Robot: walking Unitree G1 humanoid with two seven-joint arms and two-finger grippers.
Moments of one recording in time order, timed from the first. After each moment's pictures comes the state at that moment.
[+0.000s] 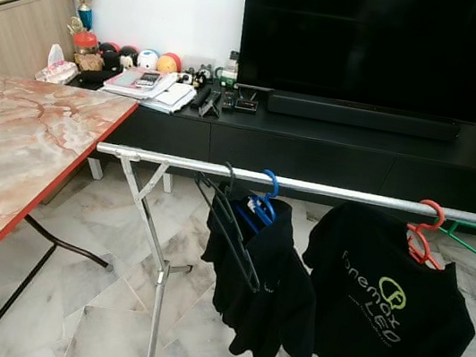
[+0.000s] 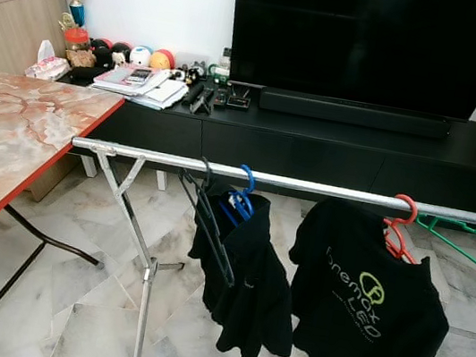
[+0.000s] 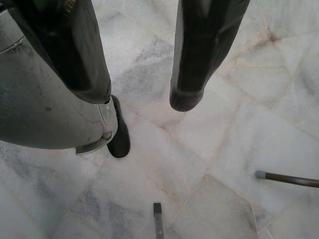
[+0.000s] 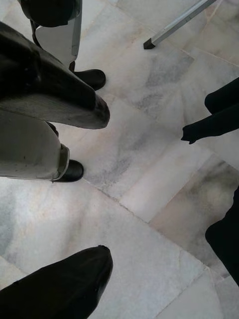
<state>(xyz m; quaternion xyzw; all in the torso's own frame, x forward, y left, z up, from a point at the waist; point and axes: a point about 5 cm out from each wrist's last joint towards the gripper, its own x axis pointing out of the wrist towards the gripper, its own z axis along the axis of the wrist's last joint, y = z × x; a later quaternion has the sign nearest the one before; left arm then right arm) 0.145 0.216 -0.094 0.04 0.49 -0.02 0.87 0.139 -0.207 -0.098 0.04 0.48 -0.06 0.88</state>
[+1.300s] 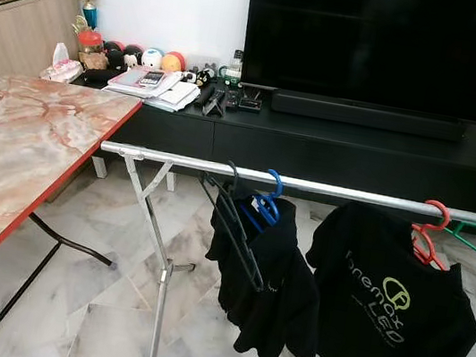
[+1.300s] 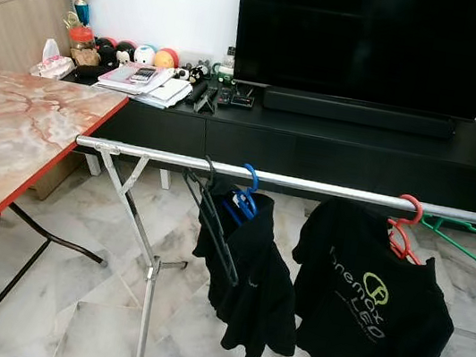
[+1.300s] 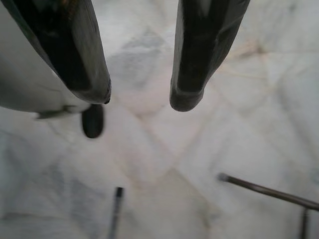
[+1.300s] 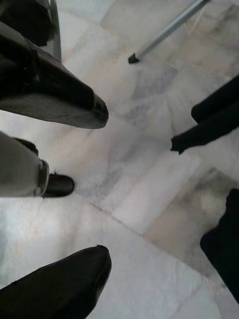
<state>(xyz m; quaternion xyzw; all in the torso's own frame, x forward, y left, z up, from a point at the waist) 0.166 0.256 -0.077 0.02 0.48 0.06 0.88 0.169 -0.208 -0.088 0.09 0.47 -0.06 0.88</state>
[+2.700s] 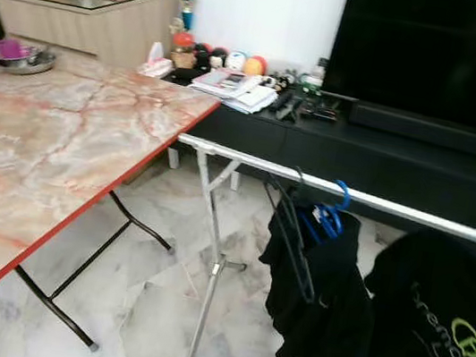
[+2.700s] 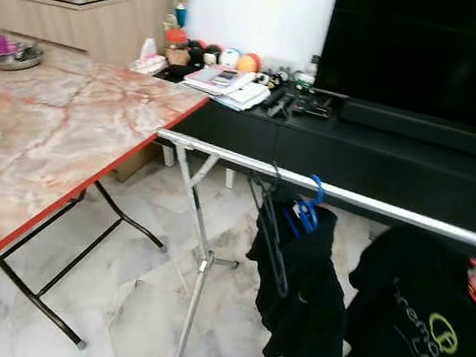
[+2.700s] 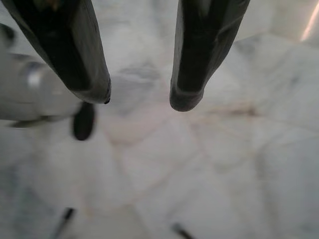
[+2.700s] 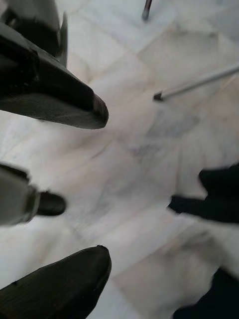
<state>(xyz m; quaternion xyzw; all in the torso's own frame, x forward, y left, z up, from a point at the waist) 0.150 0.264 -0.080 0.00 0.48 0.08 0.87 0.178 -0.196 -0.086 0.07 0.47 -0.04 0.88</state>
